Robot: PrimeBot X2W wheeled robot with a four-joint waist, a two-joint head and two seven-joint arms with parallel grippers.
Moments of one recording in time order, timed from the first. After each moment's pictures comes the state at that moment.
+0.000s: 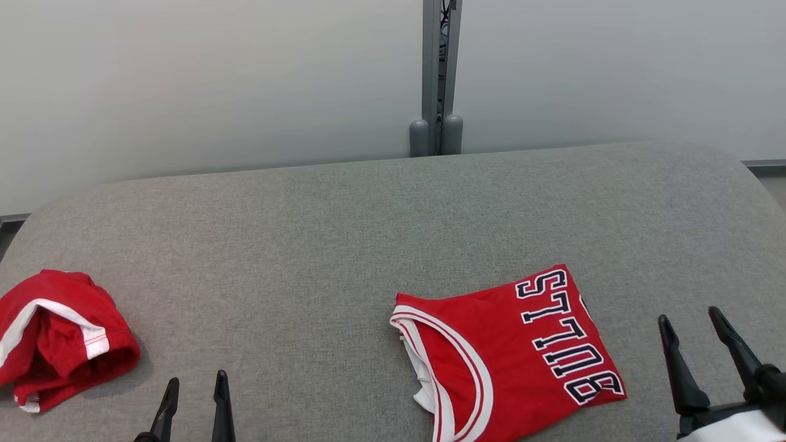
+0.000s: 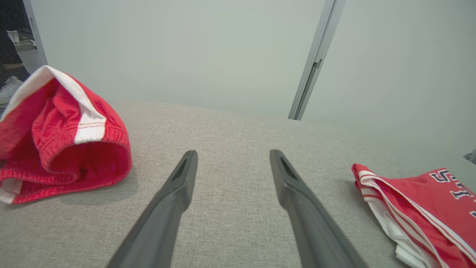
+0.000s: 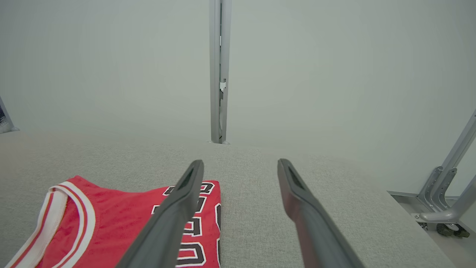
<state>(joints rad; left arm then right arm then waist) 0.20 0.05 -0.04 0.13 -0.29 0.03 -0.26 0.04 -0.24 0.06 0.15 0.21 0.13 -0.26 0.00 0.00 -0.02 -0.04</state>
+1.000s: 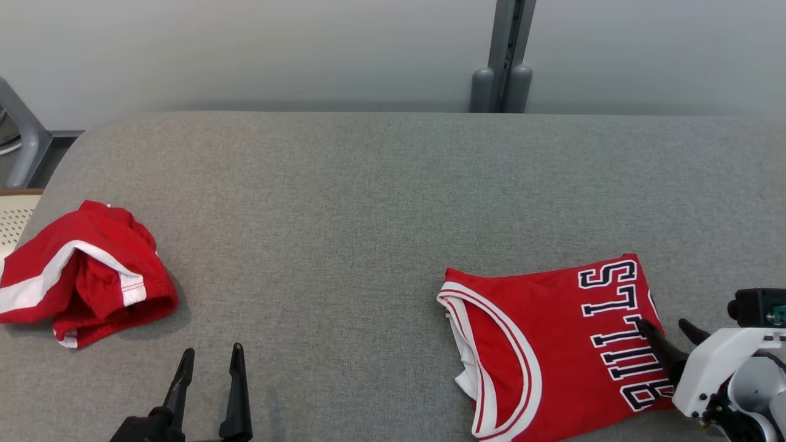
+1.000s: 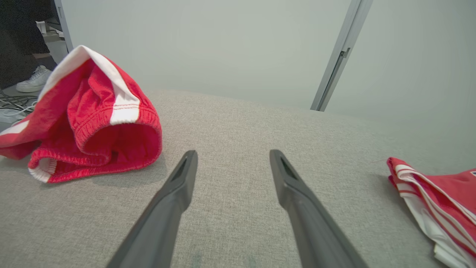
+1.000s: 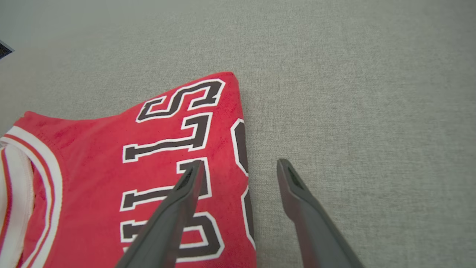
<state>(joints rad) 0.15 0.05 -0.07 0.11 -0.27 0.03 -0.26 -0.21 -0.38 0.22 0.44 0.65 0.13 0.22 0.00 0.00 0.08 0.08</state>
